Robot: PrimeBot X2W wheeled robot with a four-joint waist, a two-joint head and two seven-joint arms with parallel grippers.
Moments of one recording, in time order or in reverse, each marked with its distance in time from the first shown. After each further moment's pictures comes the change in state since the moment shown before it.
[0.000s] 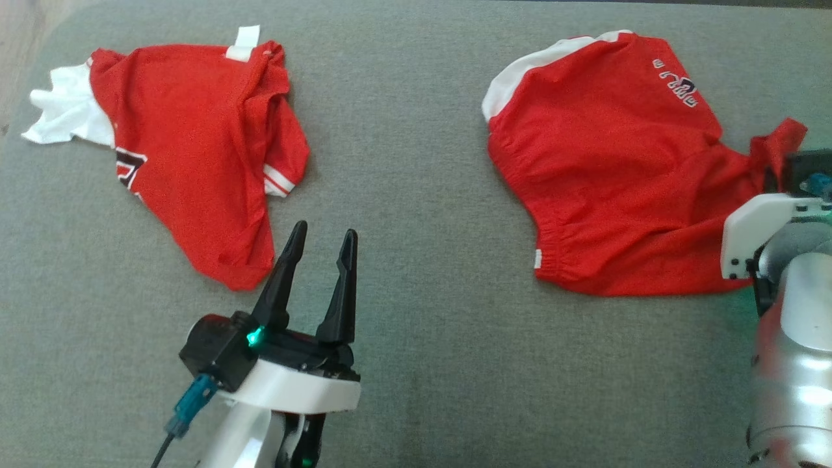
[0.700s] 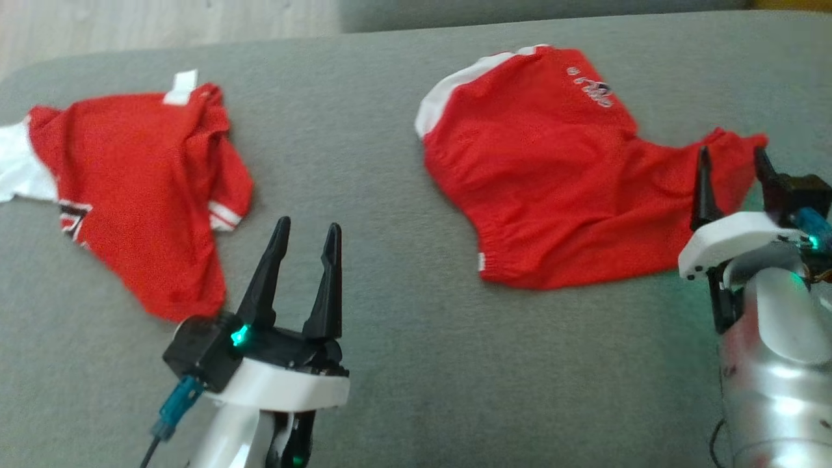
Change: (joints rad) left arm 0.001 0.001 0.036 -0.014 0.000 0.000 0.000; right arm 0.003 0.000 0.138 0.139 0.288 0.000 -0.309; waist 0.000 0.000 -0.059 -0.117
